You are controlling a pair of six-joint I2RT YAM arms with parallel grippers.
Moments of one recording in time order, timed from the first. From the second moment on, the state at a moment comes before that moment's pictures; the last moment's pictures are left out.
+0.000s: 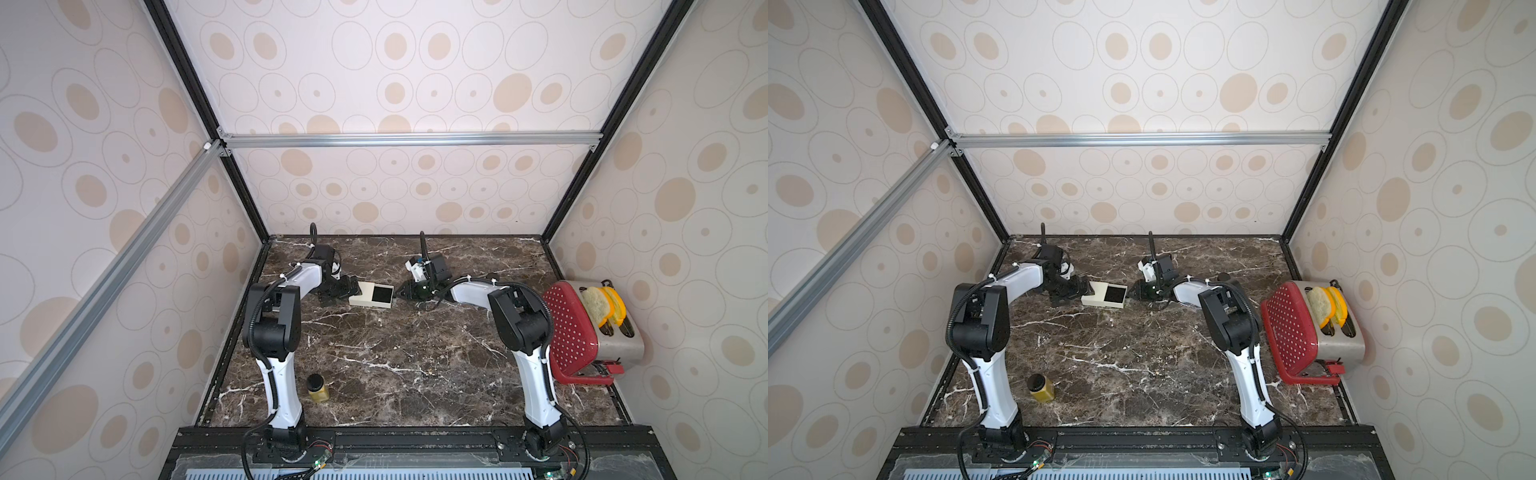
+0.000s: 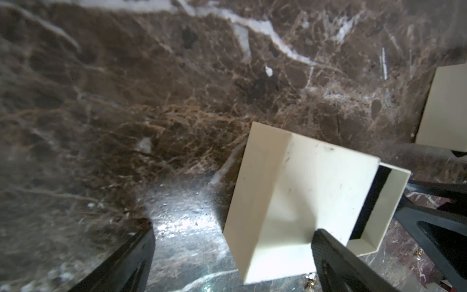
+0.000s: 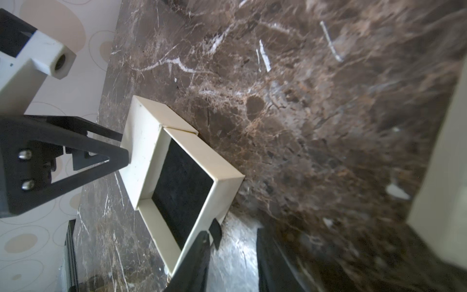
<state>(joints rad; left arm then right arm) -0.09 2.01 1.42 -0.66 0.30 -0.35 0.58 2.21 1.50 -0.09 -0.52 0.43</state>
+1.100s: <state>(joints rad) -0.13 1.68 1.10 -0.63 0.33 -0.44 0.93 2.32 1.95 -0.86 -0.04 0.21</state>
